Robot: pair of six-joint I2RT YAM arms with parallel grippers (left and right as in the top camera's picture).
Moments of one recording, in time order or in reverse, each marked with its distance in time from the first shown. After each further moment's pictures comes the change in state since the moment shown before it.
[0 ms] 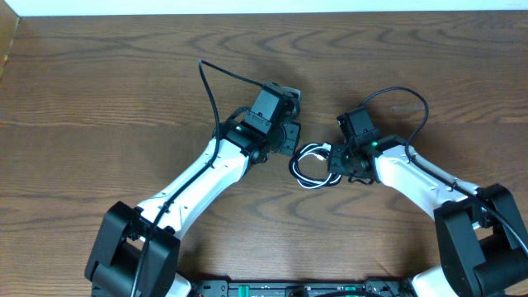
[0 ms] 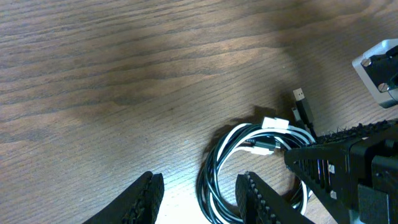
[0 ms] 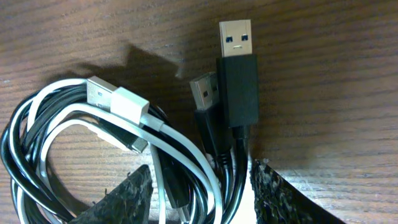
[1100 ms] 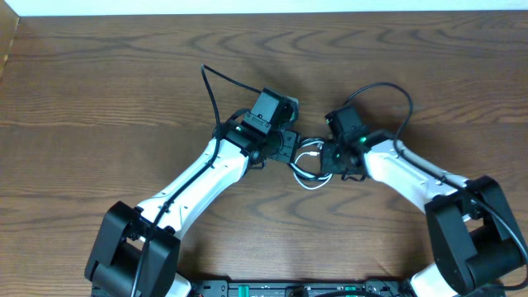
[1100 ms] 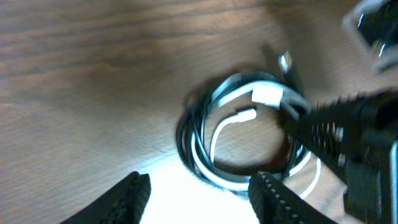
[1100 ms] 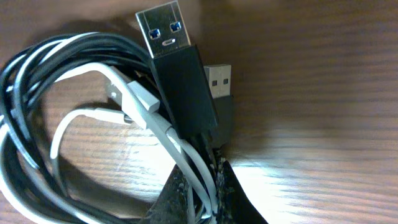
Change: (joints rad) left arm 0.000 0.000 -0.003 -0.100 0.045 0.002; right arm 0.034 0.047 0.081 -0.058 0.013 -0.054
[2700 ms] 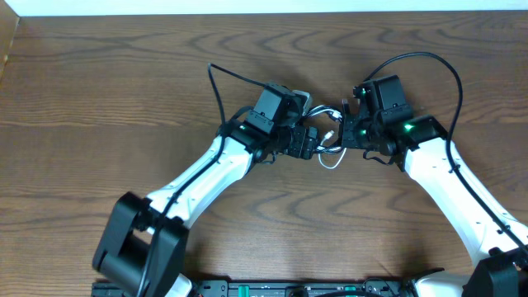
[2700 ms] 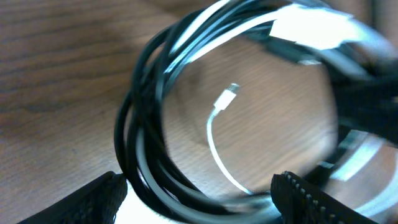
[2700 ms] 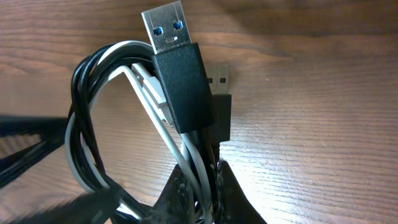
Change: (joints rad) left arm 0.000 0.047 -0.003 0.176 0.161 -0.033; right arm -0.106 -0.233 0.139 -0.140 -0.094 -0.097
